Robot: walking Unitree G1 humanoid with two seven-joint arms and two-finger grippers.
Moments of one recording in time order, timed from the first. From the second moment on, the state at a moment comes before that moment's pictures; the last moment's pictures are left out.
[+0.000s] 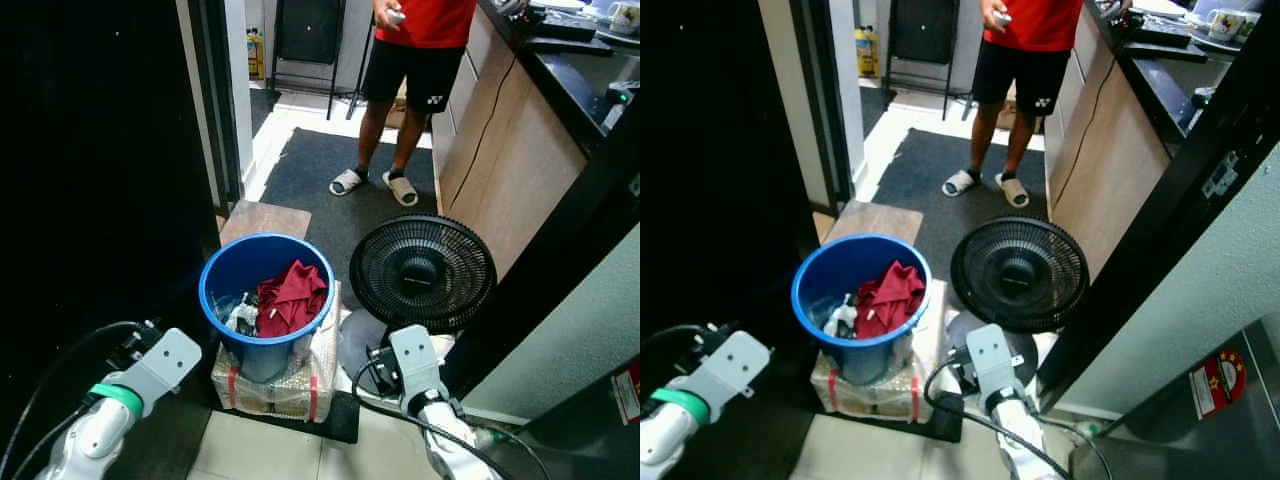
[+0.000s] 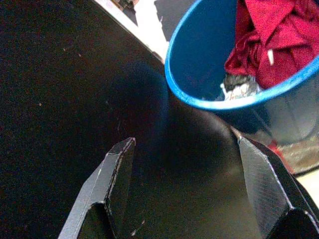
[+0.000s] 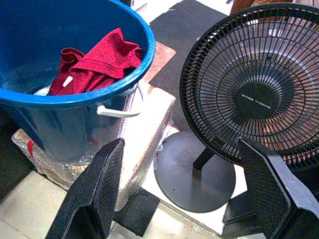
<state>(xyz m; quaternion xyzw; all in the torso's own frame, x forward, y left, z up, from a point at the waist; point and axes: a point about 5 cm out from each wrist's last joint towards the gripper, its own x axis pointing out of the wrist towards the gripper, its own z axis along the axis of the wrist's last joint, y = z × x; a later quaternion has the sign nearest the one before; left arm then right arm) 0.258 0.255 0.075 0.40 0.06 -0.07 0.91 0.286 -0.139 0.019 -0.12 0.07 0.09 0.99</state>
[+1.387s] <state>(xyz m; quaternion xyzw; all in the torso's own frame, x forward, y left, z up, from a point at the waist) 0.234 0.199 0.058 0.38 0.04 0.00 0.93 0.282 -0.145 0.014 -0.11 0.09 0.08 0.99</state>
